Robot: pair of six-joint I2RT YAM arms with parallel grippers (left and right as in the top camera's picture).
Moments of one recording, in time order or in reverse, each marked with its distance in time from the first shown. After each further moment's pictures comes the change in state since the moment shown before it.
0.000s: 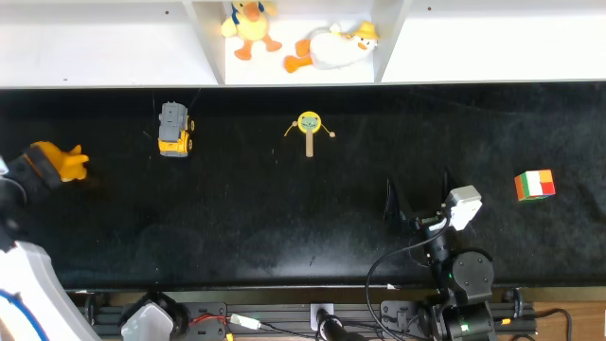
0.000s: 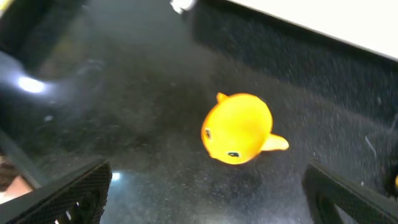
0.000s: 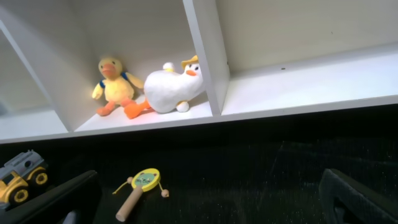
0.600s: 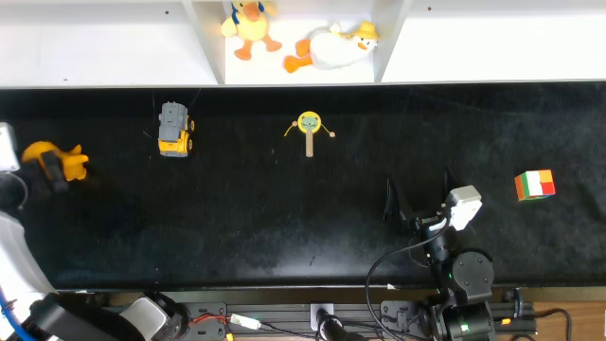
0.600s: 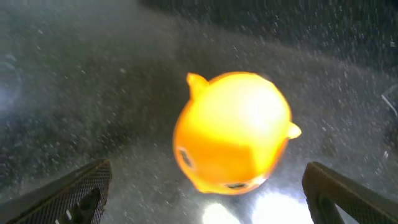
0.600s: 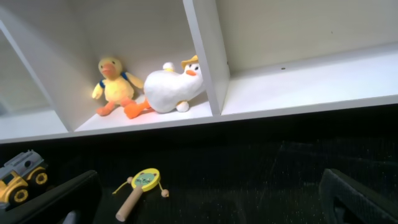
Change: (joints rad) left arm 0.103 0.253 -0.008 0.080 0.209 0.205; right arm 0.000 0.000 0.000 0.000 0.000 0.000
